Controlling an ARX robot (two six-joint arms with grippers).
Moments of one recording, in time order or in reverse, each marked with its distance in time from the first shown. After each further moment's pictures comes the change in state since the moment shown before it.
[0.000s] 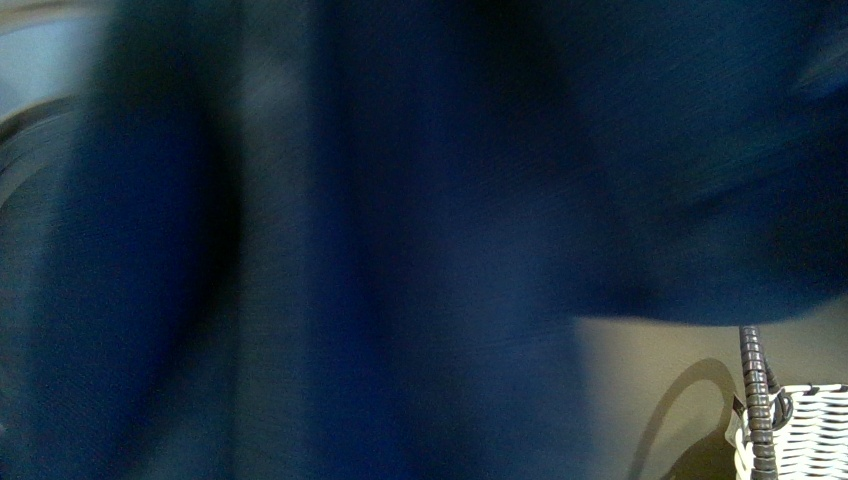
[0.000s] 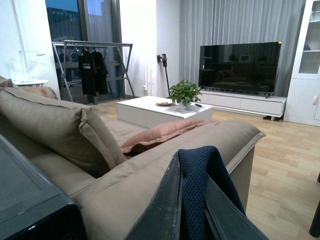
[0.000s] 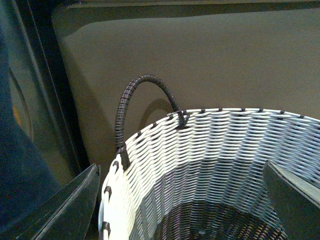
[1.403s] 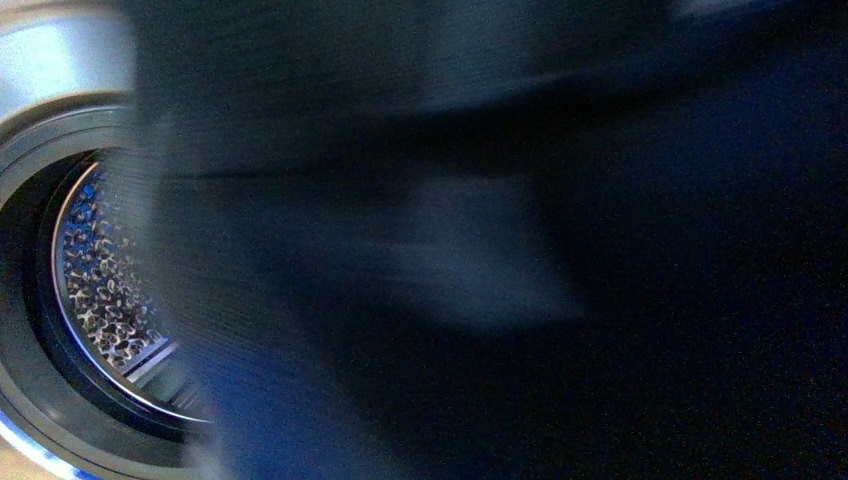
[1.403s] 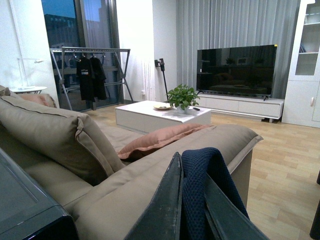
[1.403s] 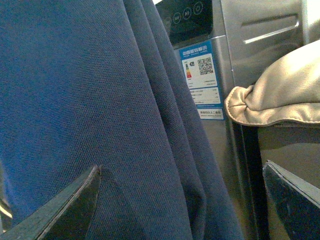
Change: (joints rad) left arm -0.011 0.018 0.041 -0.008 -0.005 0.007; right arm -0.093 0.697 0.440 0.589 -0.831 0.477
